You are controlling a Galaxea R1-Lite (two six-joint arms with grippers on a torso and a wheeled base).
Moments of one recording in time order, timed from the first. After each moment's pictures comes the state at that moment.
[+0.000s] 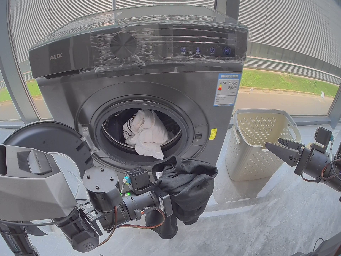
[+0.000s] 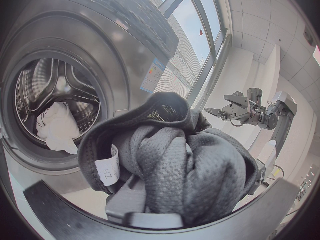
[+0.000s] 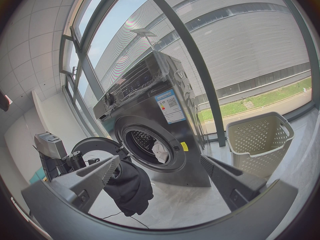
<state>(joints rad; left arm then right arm) -0.72 2.05 -0.42 -1.55 -0.22 -0.29 0.30 1.32 -0.32 -0.90 0.32 0.34</state>
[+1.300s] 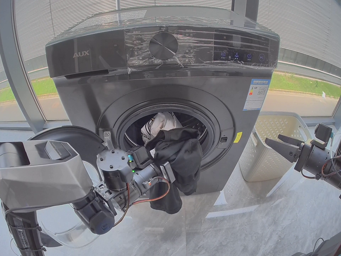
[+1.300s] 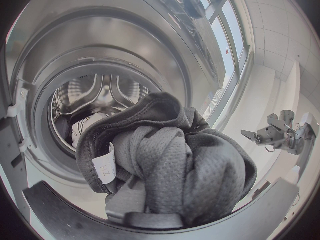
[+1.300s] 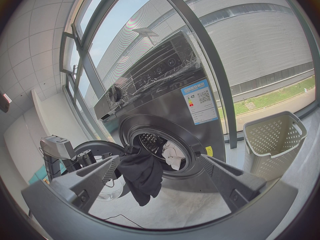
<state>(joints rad) -0.65 2.17 -0.65 -1.52 -0.05 -0.41 0.30 1.32 -0.35 -0.90 0.32 0.34</state>
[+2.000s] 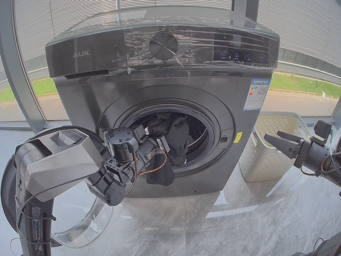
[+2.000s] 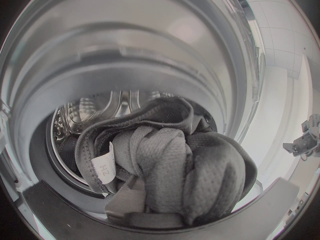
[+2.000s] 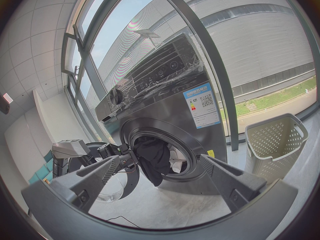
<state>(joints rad) -0.52 2.34 -1.02 -1.39 -0.01 -0.37 0.30 1.33 -0.37 -0.90 0.33 0.34</state>
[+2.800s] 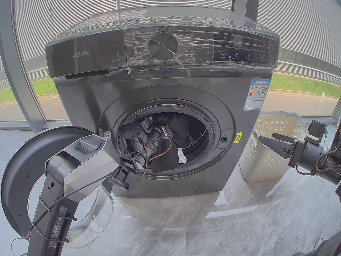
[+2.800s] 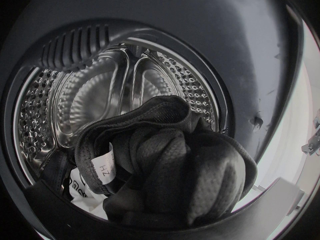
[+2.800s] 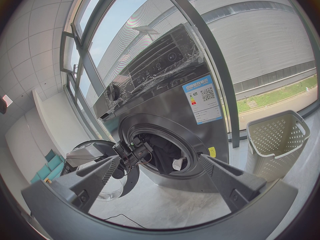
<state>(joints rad) -0.47 2.60 -1.46 -1.38 -0.01 -0.37 0.30 1.39 -0.39 -0.90 0.34 0.34</state>
